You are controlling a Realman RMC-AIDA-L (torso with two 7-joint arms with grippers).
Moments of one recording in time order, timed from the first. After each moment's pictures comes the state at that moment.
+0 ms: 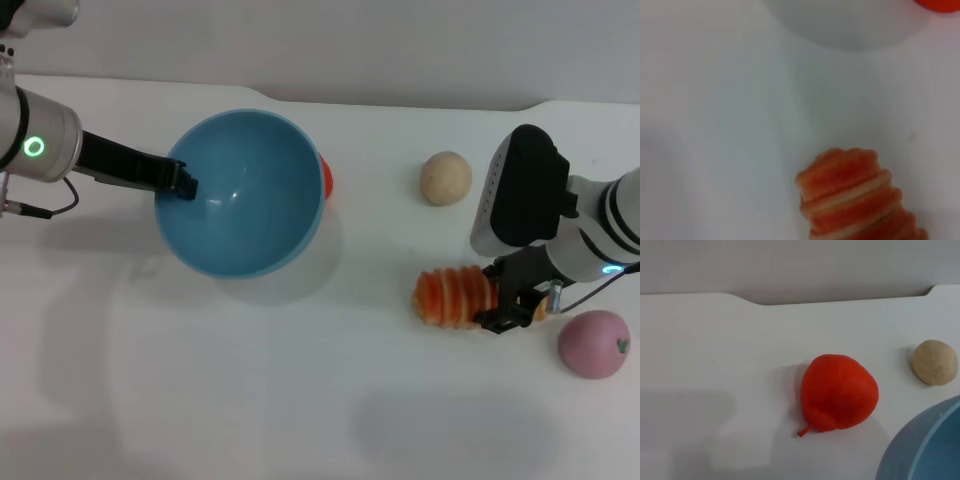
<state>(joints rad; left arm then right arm) -0.52 -2.05 1.07 1.21 2.45 1.40 -2.65 0.74 2.08 -1.63 -0.81 -2.54 -1.06 2.07</state>
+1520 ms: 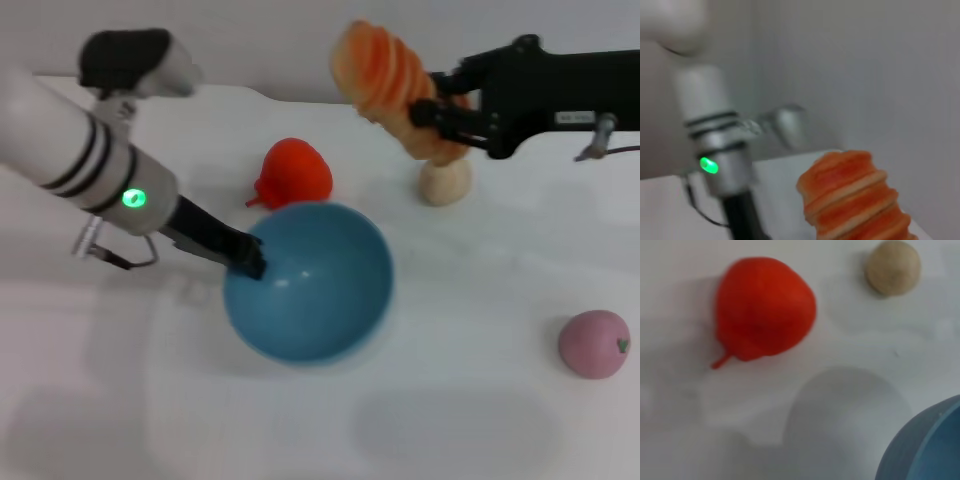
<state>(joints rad) -0.64 -2.06 1.27 0.98 2.44 1.39 -2.70 0.53 2.08 -1.18 -1.29 -1.88 -1.37 1.80</state>
